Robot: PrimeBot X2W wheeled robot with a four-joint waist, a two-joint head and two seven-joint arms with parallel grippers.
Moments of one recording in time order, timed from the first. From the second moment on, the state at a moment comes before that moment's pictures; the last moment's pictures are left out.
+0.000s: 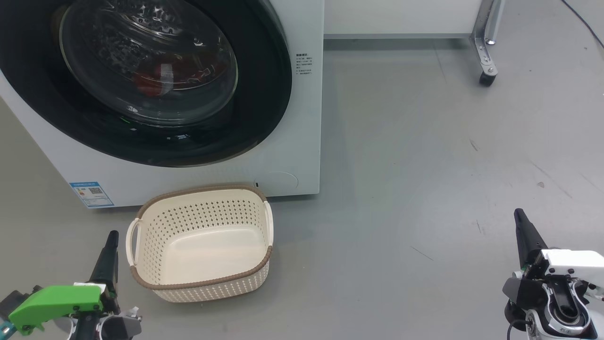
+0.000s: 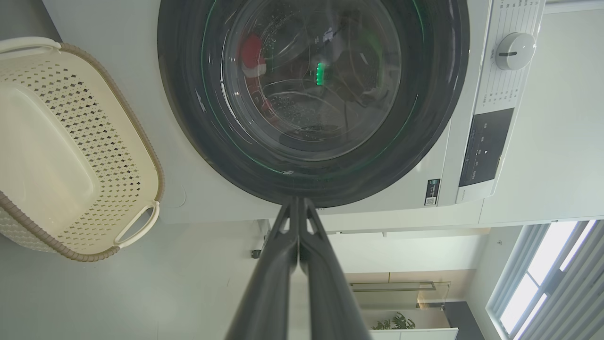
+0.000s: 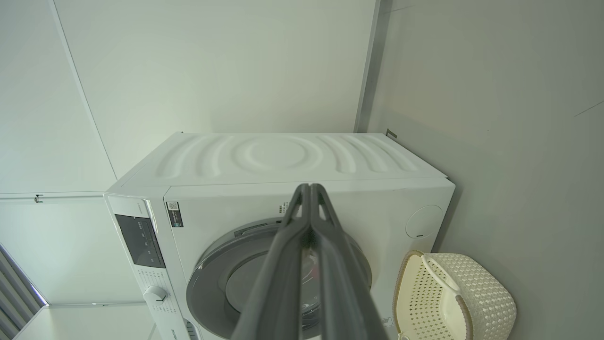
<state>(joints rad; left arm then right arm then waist) -0.09 0.05 0.07 0.27 -1.64 -0.12 0.10 -0.09 -0.04 -0.13 0.28 1.62 0.12 0.10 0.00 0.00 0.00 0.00</state>
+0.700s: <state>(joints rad) -0.09 0.05 0.07 0.27 -1.64 -0.12 0.10 -0.09 -0.04 -0.13 0.28 1.62 0.12 0.10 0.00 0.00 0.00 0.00</state>
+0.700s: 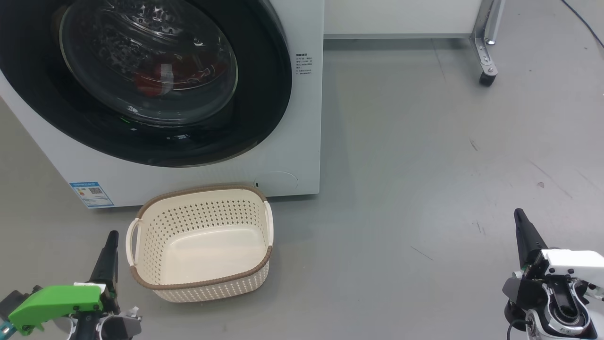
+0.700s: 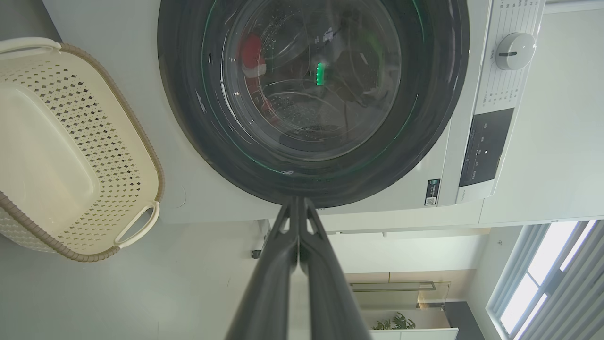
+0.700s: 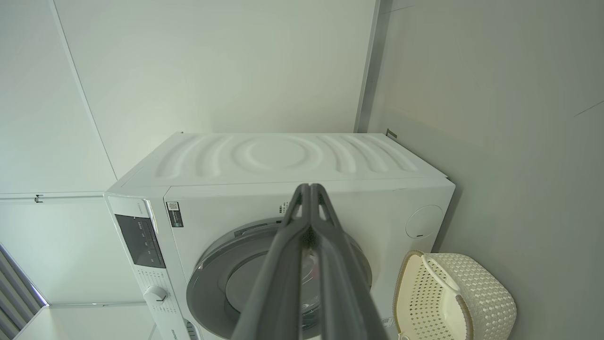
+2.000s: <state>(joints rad) -0.04 0.02 0.06 0.33 -1.64 -0.12 0.10 -0.04 -0.01 -0.11 0.32 1.59 0.12 0.09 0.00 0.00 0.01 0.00</state>
